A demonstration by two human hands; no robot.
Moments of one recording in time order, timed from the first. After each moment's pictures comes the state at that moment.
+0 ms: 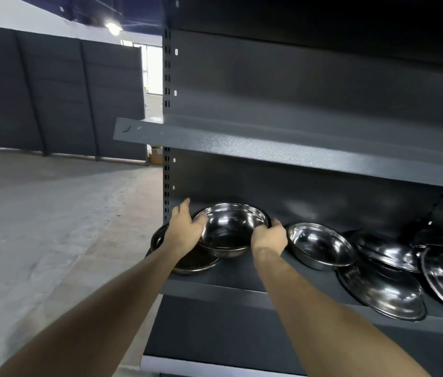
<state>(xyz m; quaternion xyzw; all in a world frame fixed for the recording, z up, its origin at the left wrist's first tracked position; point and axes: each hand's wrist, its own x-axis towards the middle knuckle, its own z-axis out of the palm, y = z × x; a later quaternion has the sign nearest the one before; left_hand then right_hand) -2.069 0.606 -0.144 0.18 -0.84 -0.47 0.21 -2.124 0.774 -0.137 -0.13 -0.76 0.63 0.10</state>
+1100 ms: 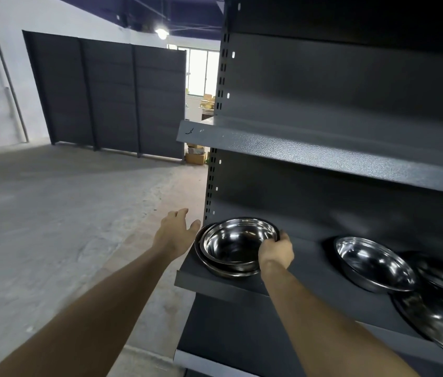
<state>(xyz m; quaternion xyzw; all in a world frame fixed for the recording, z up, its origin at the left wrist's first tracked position) -2.018 0.504 -0.163 0.25 -0.90 -0.29 0.21 -2.114 0.697 -0.175 -0.10 -0.77 0.63 0.04</state>
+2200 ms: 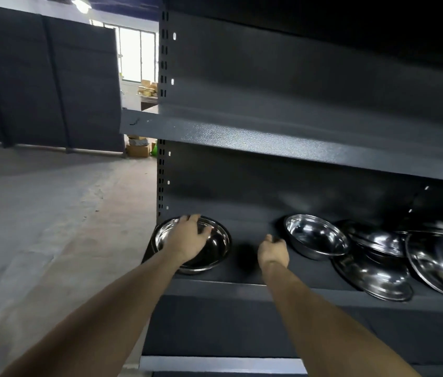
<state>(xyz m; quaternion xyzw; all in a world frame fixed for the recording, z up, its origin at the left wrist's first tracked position) -2.074 0.585 -0.169 0.11 -0.93 -0.33 0.11 -2.128 0.780 -0.189 -0.20 -0.82 0.54 0.05</state>
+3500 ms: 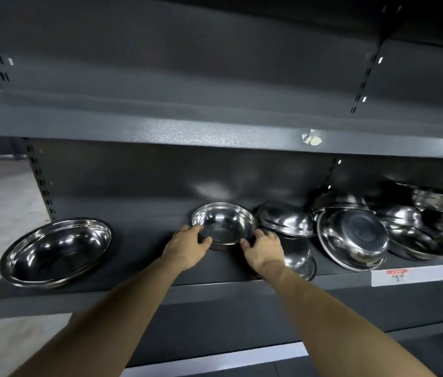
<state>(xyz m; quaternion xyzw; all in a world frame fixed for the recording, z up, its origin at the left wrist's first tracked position) -2.166 0.853 -0.187 0.07 -0.96 -0.28 0.02 -2.200 1.048 -0.196 0.00 -0.98 0.19 0.03</state>
